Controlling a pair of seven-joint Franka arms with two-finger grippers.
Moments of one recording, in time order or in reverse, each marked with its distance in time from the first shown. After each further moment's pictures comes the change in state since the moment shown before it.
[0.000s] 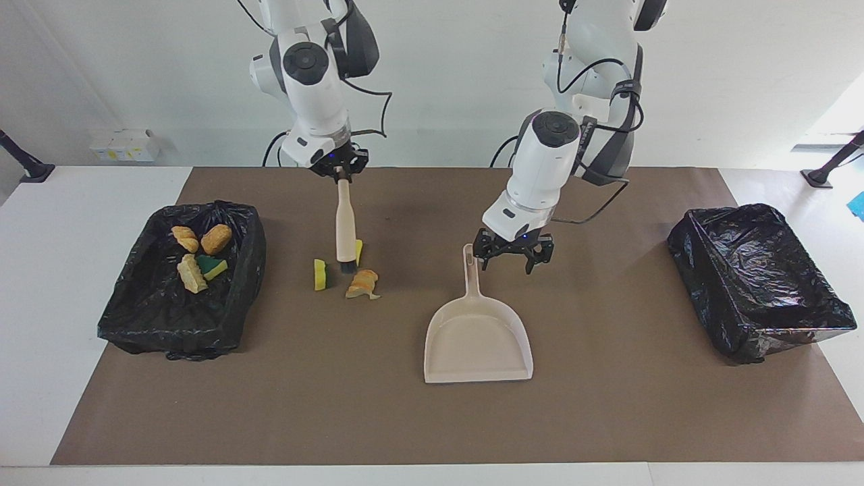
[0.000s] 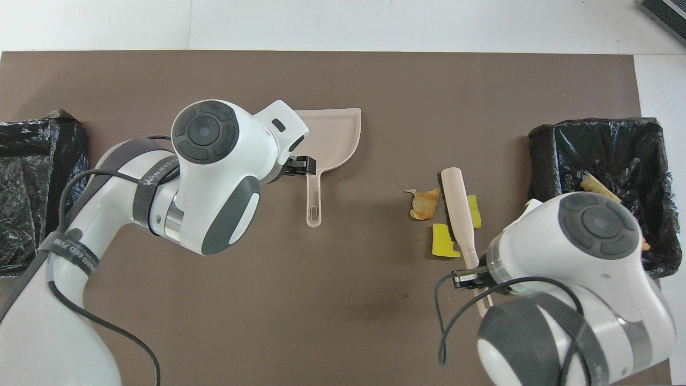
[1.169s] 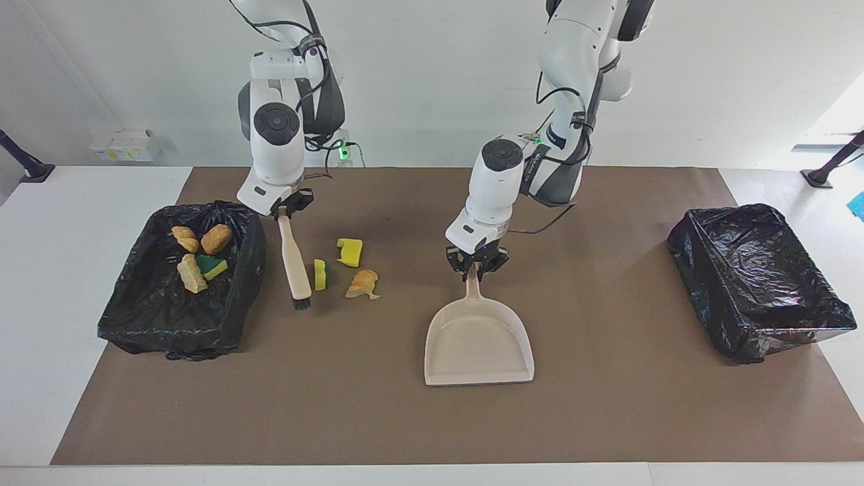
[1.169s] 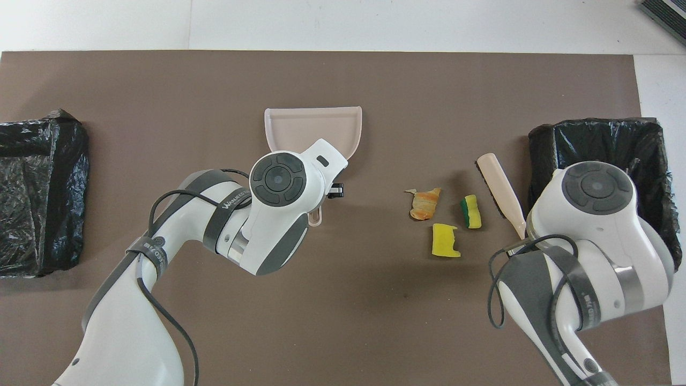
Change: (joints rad) left arm -0.018 0.041 0.027 -0.003 0.061 0.036 0.074; right arm 0.000 0.120 0.010 -0.017 -0.112 0.068 0.007
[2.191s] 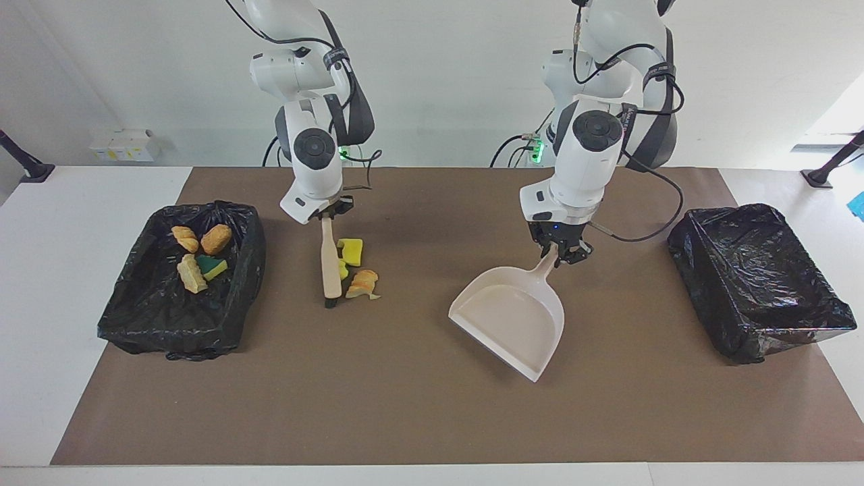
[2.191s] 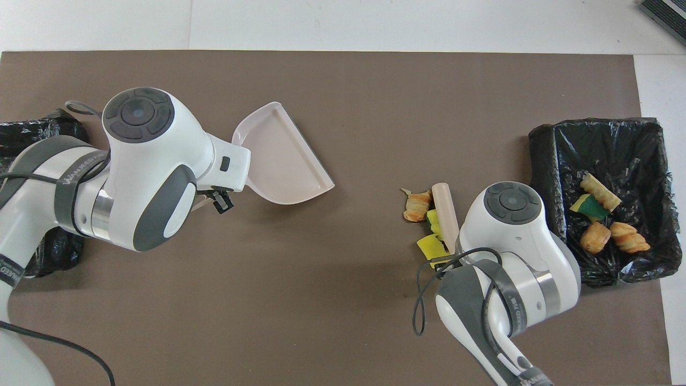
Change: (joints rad) left arm 0.192 -0.161 0.010 0.020 0.007 -0.422 1.144; right arm 0.177 0.032 0.013 -0.049 0.306 0.005 0.280
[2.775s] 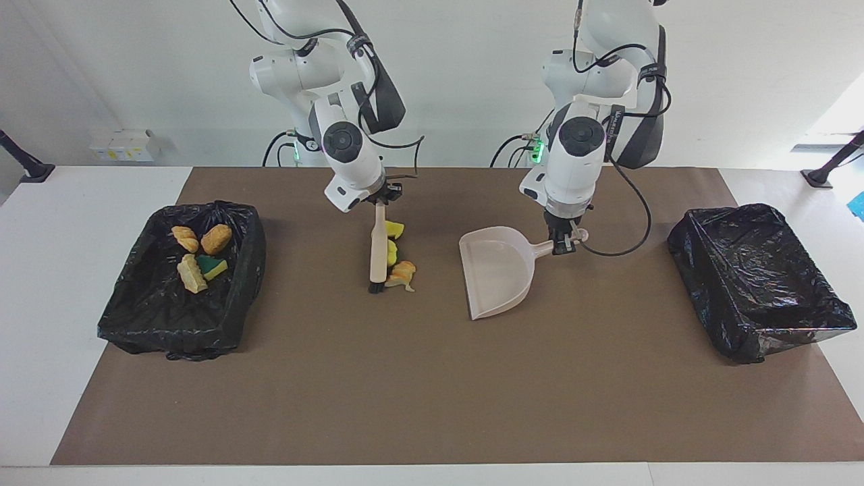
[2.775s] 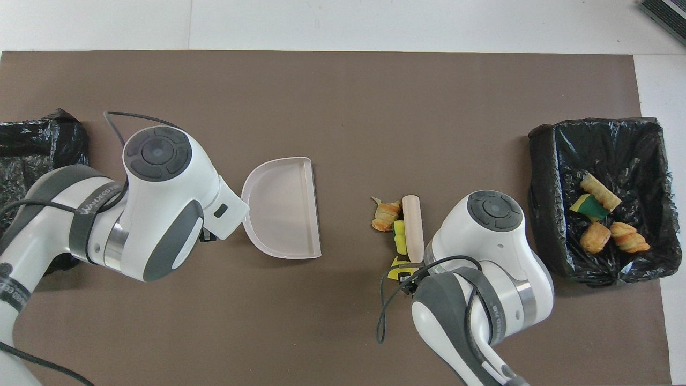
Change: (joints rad) left arm -0.034 -0.121 -0.024 -0.274 0.067 0.161 0.322; right arm 0.105 0.003 0.001 0.030 0.198 0.010 0.203
